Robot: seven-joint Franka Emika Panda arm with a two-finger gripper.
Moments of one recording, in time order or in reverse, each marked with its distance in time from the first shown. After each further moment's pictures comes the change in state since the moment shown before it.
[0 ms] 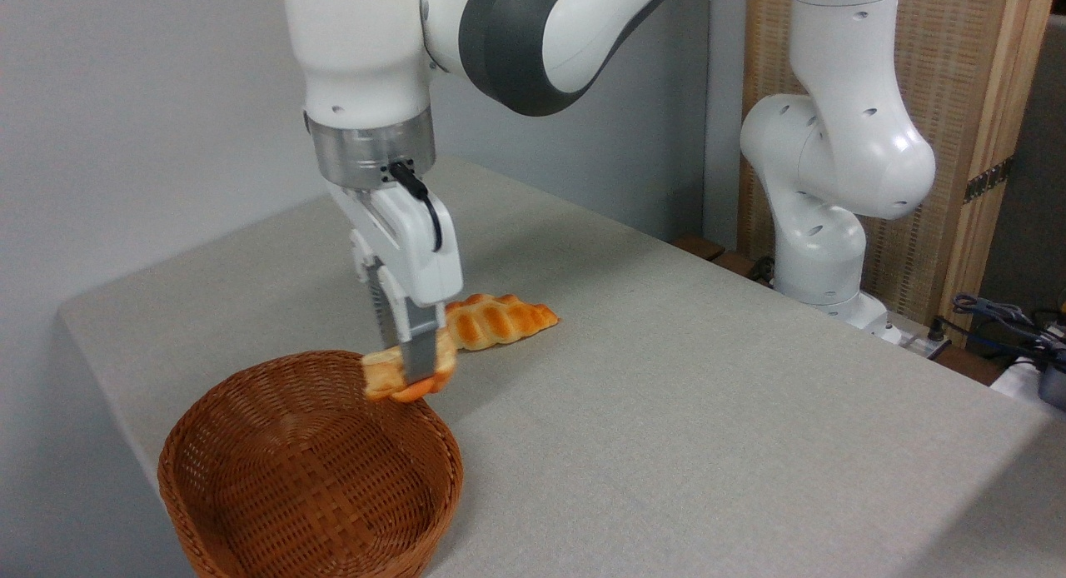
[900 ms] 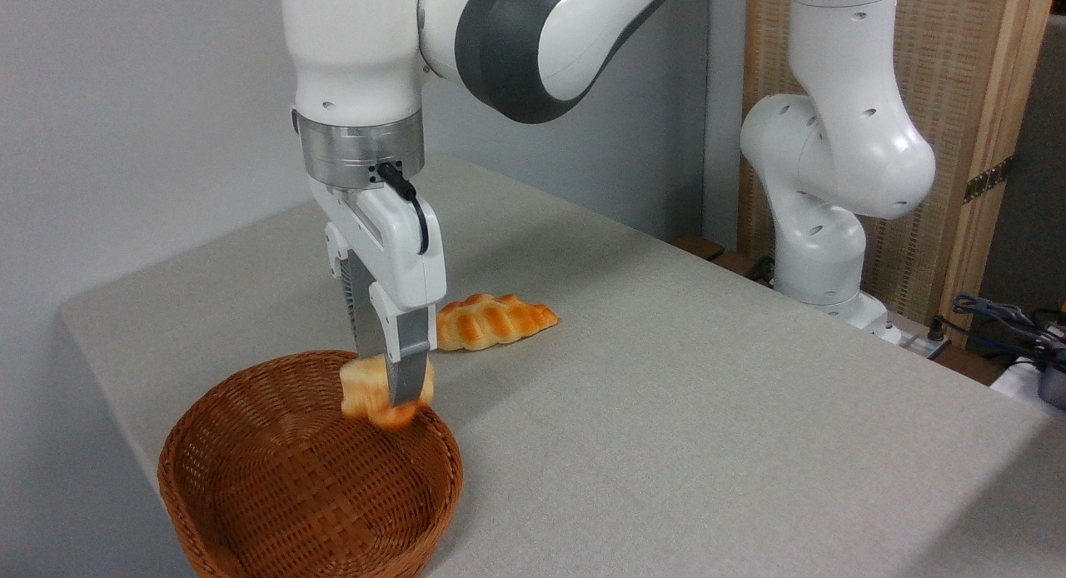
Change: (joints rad) arm -0.001 0.010 0.000 0.001 0.000 0.044 0.000
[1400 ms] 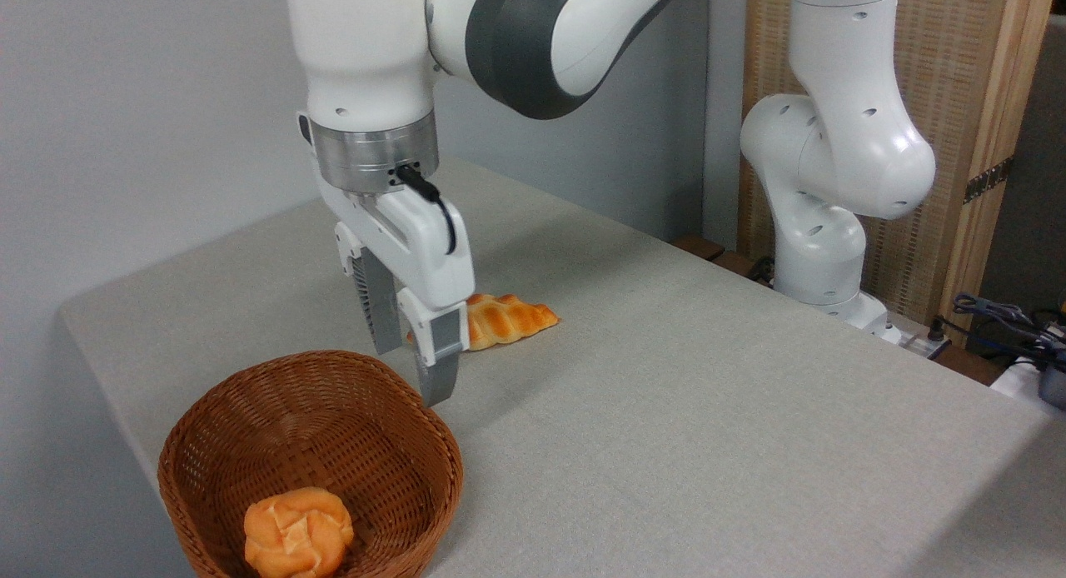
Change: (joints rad) arm 0.001 -0.009 0.022 0.003 0.000 -0.076 -0.064
